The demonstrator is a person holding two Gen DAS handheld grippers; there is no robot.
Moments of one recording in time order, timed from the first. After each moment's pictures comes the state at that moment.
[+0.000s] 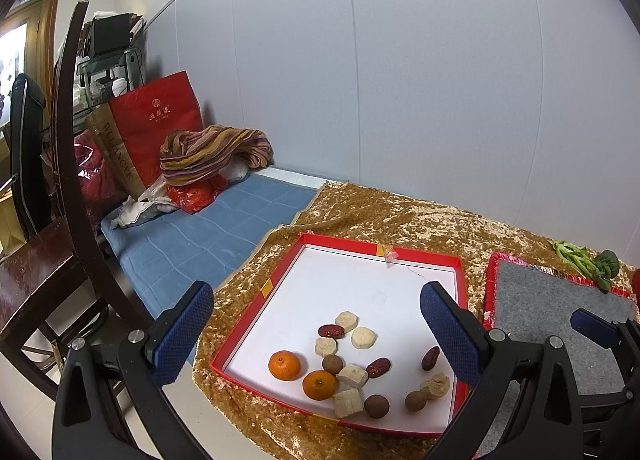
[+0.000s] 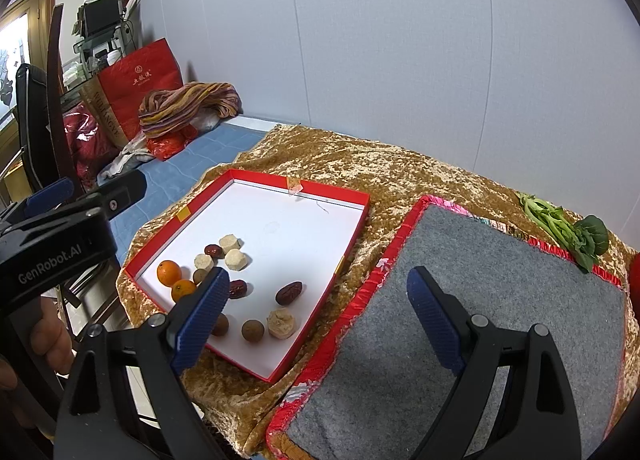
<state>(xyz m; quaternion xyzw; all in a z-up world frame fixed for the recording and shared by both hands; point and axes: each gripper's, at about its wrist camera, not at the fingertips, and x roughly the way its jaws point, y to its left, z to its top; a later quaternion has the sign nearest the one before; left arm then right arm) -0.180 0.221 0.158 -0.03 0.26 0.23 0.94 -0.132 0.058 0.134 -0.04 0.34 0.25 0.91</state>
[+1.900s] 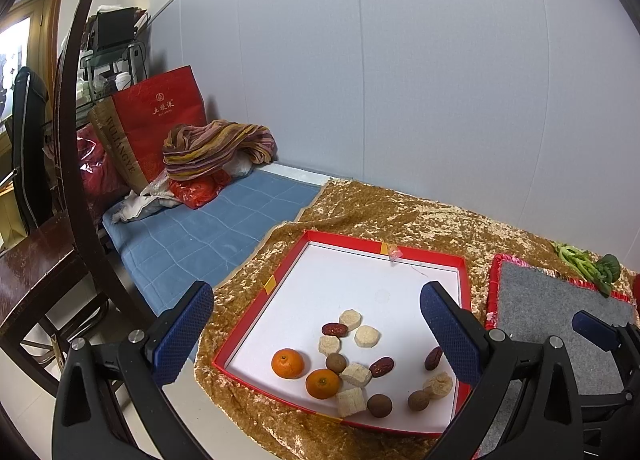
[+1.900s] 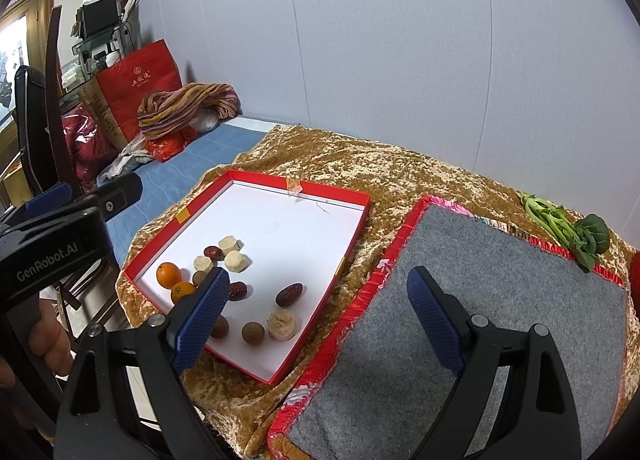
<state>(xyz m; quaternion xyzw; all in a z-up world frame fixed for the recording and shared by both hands) -0.188 0.221 0.155 -0.04 0.27 0.24 0.93 -0.128 0.060 0.133 -0.05 0.33 0.25 0.91</state>
